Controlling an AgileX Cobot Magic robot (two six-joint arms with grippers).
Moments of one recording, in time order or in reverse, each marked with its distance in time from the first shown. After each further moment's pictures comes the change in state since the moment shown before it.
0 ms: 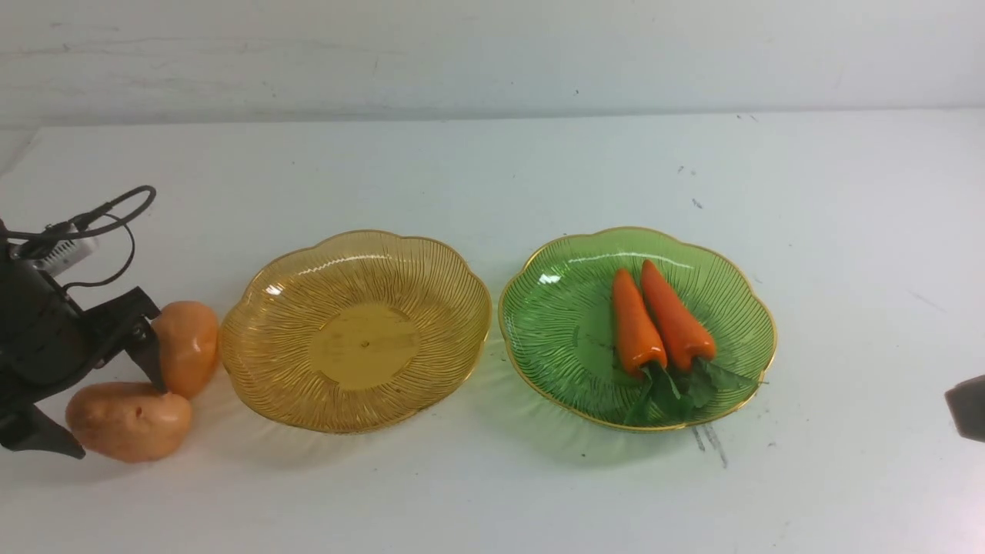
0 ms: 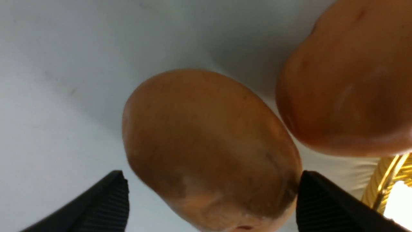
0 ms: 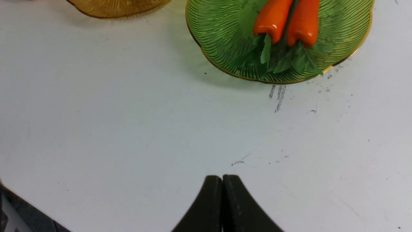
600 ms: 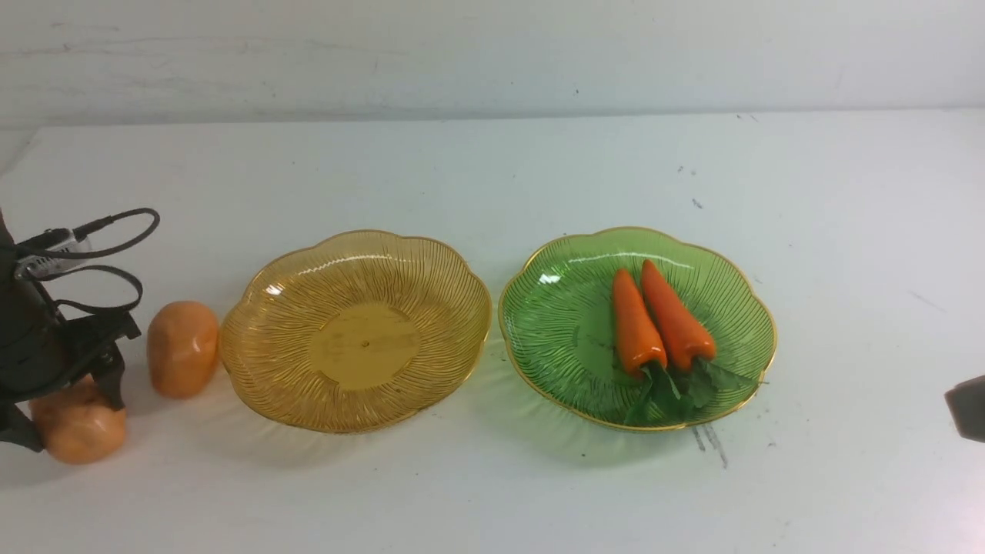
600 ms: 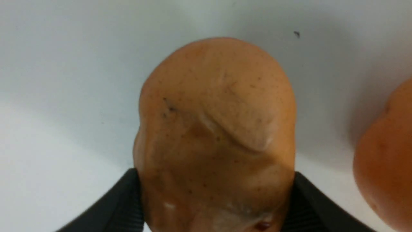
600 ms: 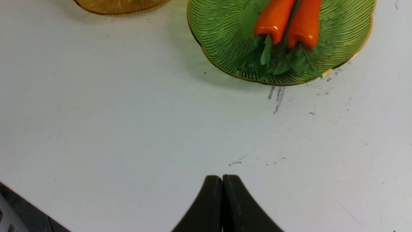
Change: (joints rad) right arm 0.000 0.000 0.000 0.000 0.000 -0.016; left arm 0.000 0.044 -0.001 0.231 -0.089 -0.007
